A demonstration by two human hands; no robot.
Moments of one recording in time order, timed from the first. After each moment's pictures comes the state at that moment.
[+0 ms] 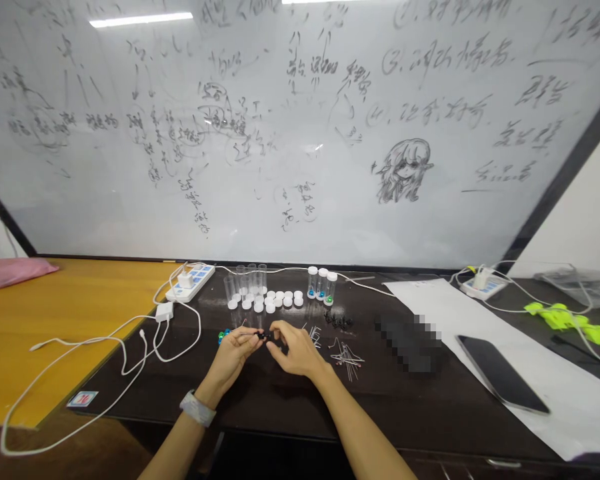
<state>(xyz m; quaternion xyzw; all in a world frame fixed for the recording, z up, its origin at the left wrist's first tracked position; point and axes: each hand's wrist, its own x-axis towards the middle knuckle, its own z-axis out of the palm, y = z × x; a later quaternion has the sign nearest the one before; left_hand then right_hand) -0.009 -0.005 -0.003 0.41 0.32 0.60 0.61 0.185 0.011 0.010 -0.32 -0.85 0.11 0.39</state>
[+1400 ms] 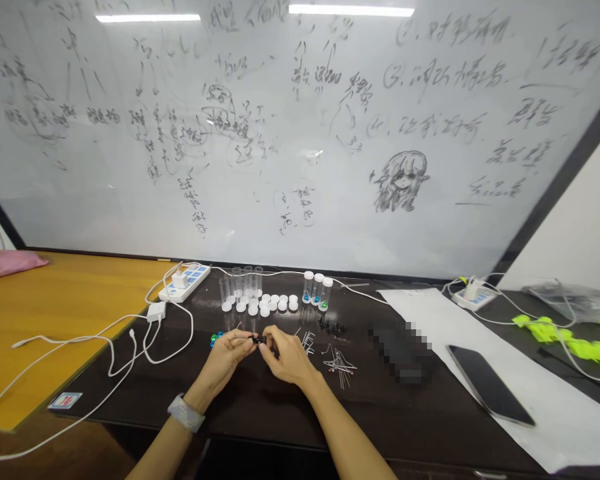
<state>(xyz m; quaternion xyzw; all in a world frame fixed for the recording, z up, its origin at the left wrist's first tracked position) -0.008 -0.007 0.002 0.40 0.31 0.60 0.62 0.180 0.009 0.009 -0.34 -0.85 0.12 0.39</state>
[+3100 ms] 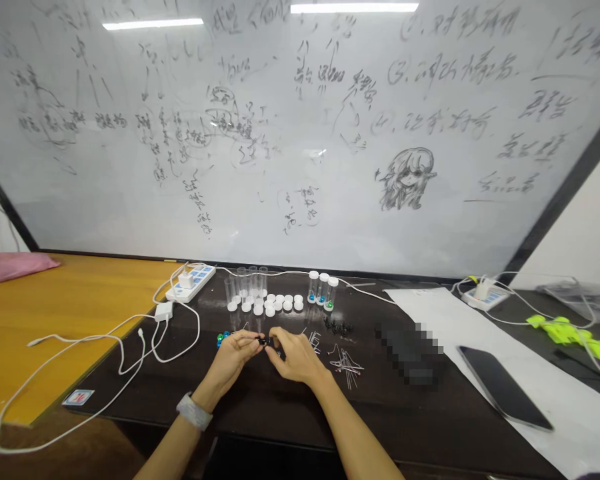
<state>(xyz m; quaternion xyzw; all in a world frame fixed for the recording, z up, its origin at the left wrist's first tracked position) -0.008 -0.007 -0.001 0.42 0.32 0.59 0.61 0.185 0.009 0.013 -0.33 -0.87 0.07 0.35</state>
